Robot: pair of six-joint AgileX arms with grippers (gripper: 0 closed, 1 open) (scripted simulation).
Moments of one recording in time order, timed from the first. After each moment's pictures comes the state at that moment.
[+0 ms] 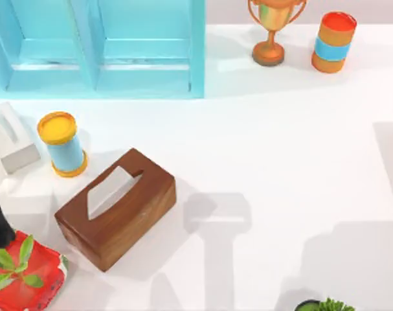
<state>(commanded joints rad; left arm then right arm) 0.00 0.00 0.00 0.00 0.00 0.00 -0.42 1.43 1.12 -1.08 -0.01 -0.43</state>
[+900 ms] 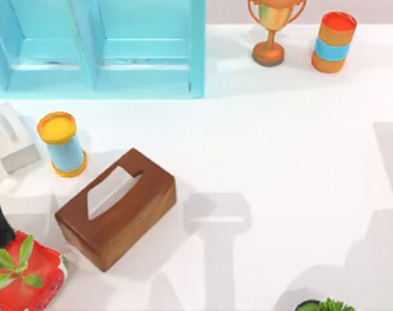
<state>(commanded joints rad) 0.00 0.00 0.00 0.00 0.00 0.00 -0.48 1.64 1.19 -1.13 -0.01 -0.50</state>
